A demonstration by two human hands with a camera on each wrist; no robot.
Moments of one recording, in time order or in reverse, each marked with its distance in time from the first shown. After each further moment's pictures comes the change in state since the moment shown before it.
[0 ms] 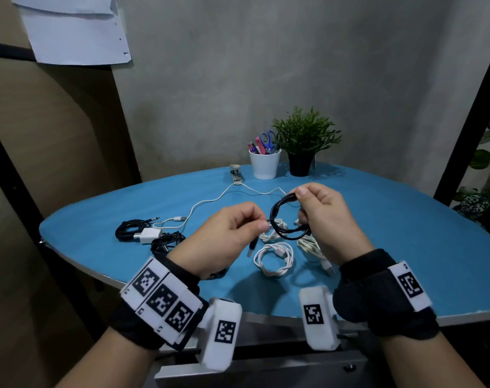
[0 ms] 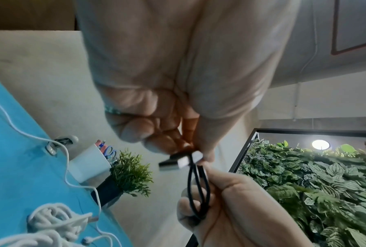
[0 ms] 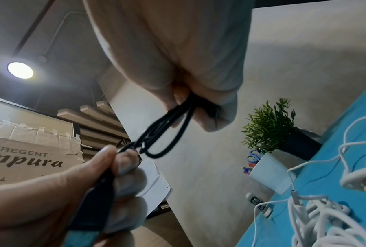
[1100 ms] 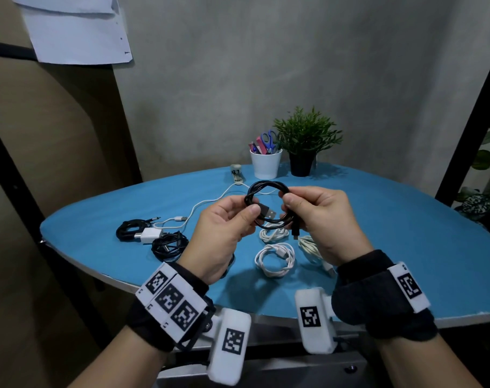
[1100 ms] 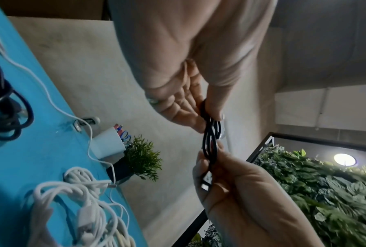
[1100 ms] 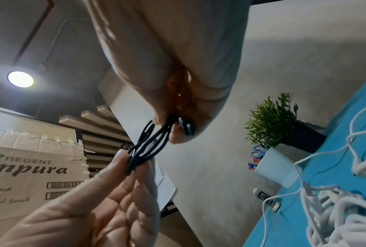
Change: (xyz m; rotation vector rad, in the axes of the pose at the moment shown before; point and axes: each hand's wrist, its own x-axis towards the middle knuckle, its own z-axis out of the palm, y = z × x) left_hand 0.006 -0.012 0.015 -0.634 0.317 -0.011; right_hand -0.007 -0.012 0.008 0.178 -0.006 0.019
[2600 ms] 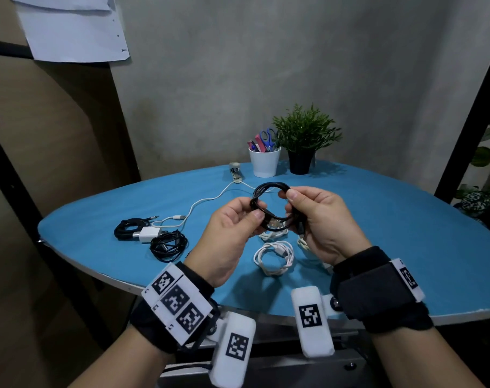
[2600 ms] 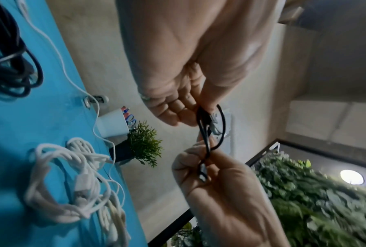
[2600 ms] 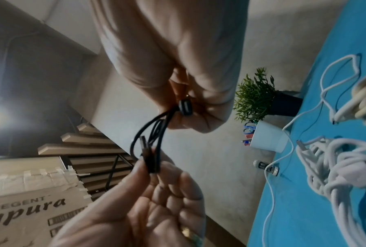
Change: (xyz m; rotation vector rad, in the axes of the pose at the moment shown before) left_hand -0.001 -0.008 0.007 -0.010 -0.116 0.014; right_hand 0.009 0.012 -0.001 0.216 -0.025 0.169
